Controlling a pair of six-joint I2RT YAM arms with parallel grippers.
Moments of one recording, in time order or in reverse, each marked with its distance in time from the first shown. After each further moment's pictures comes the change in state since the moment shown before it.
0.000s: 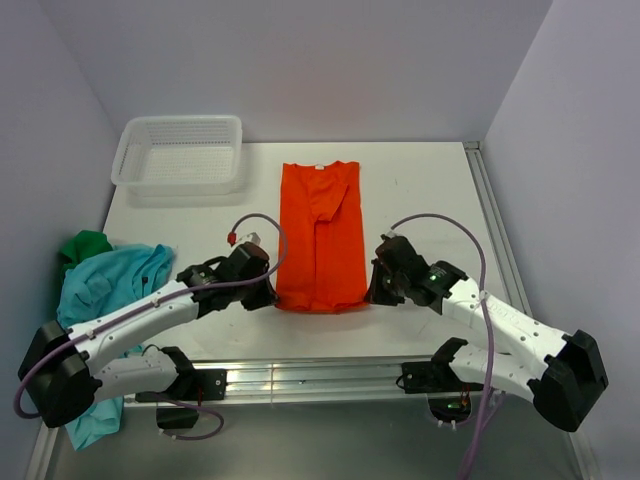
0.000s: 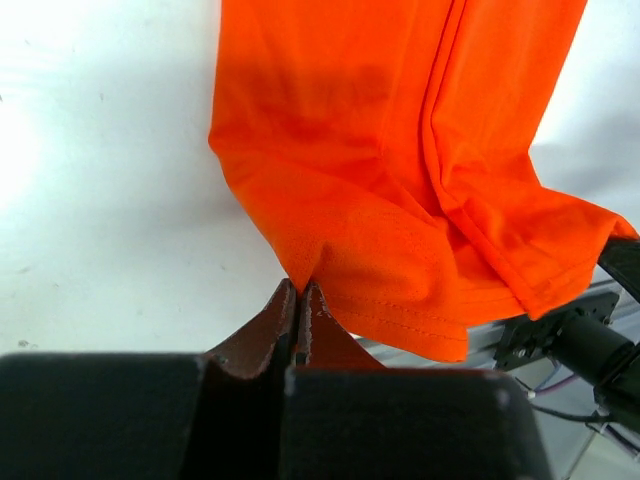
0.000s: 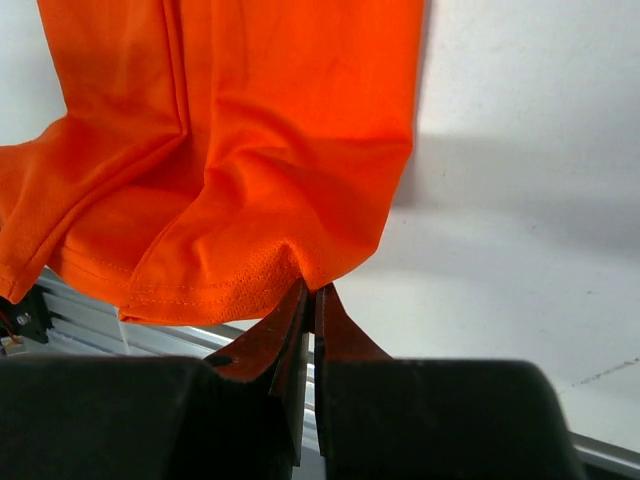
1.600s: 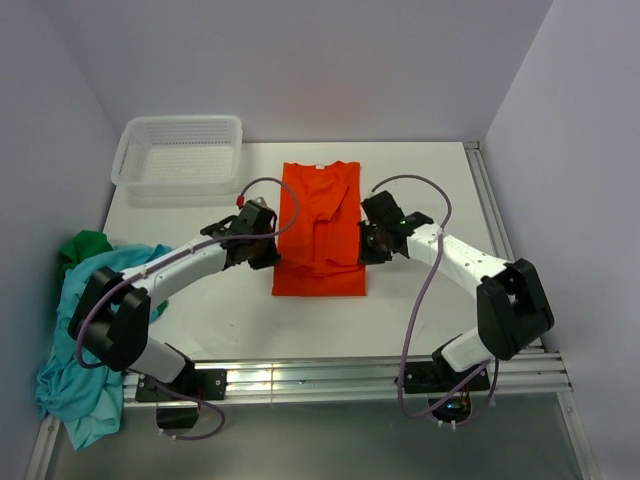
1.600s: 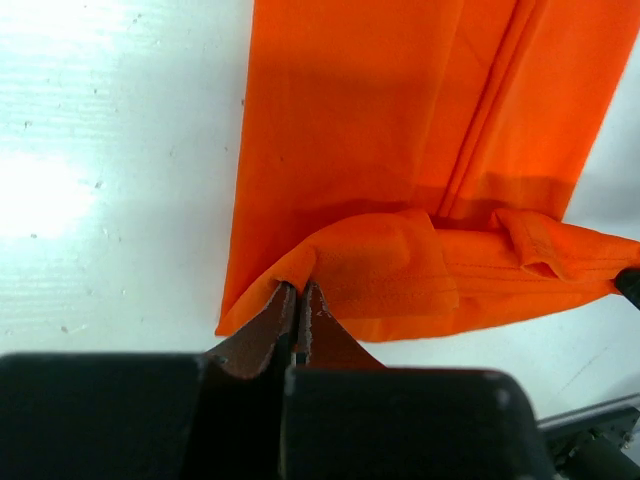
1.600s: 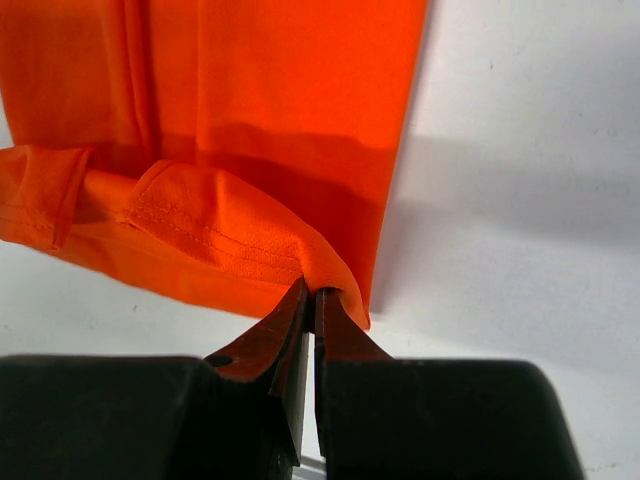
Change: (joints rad) left arm 0.224 0.361 0.245 0.099 0.019 0.227; right arm -0.187 0.456 0.310 0.071 -0.043 -0.242
